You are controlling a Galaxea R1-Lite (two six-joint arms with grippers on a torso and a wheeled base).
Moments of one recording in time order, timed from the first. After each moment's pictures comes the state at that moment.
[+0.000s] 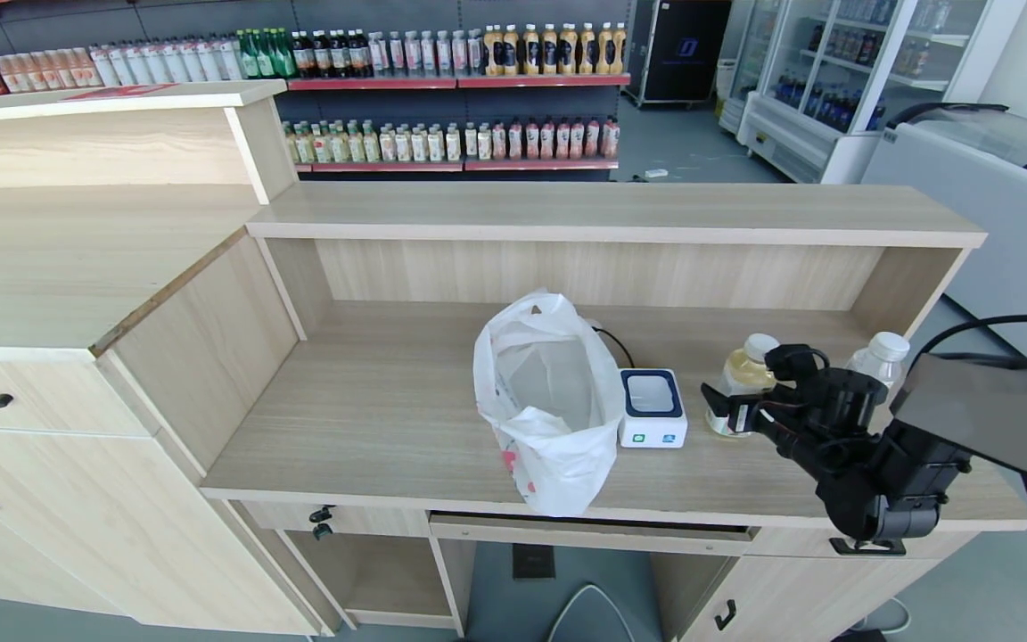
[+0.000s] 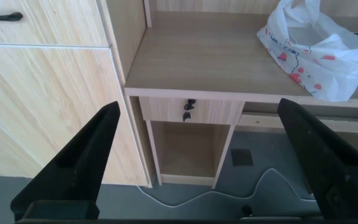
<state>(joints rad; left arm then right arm) 0.00 0.00 0.00 0.00 0.00 0.00 0.04 2.46 -0.92 -1.41 0.07 -0.03</state>
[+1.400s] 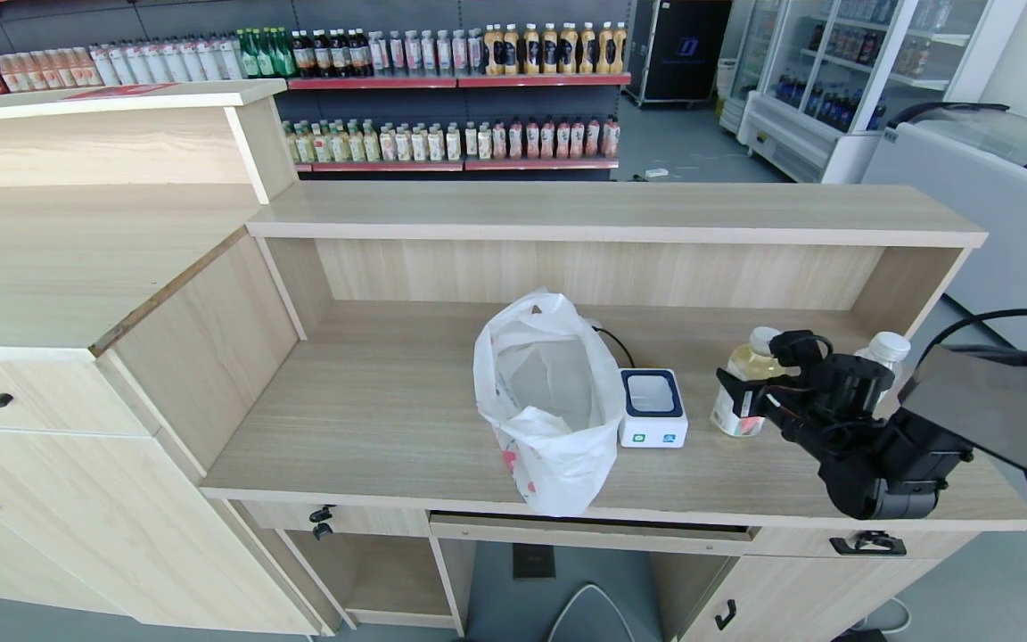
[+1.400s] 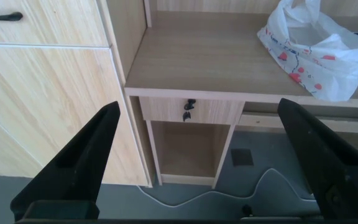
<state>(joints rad) 0.00 0.00 0.00 0.00 0.00 0.00 0.01 2.46 -1.01 -1.36 0.14 -0.06</state>
